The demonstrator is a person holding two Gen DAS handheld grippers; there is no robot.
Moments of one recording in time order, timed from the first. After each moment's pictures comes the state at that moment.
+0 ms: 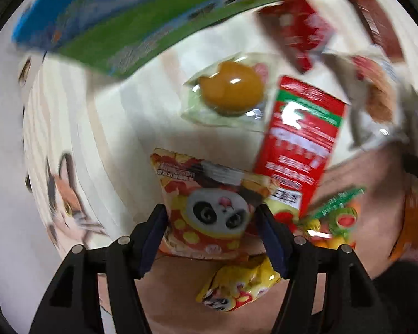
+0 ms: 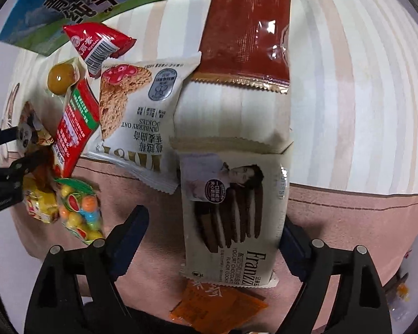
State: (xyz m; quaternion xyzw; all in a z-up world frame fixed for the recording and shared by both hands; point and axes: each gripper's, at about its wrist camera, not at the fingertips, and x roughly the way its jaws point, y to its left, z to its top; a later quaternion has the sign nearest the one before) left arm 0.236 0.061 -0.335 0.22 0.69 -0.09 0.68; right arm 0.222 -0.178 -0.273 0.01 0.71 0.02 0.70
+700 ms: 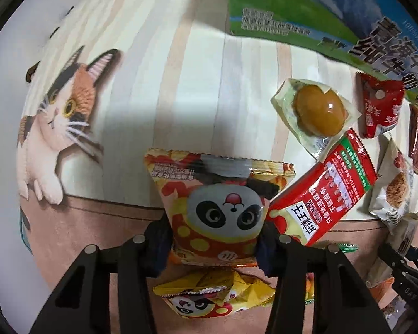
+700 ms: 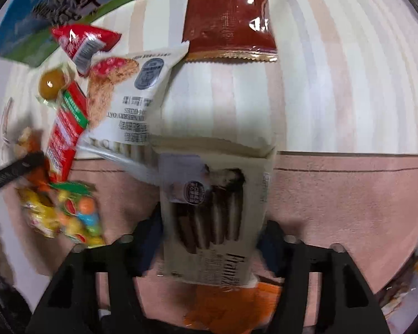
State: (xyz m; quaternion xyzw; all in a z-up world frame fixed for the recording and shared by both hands) left arm 0.210 0.107 -0.311 -0.01 0.68 0.03 0.74; right arm 0.203 -0.184 -0.299 0.08 0.70 0.01 0.71
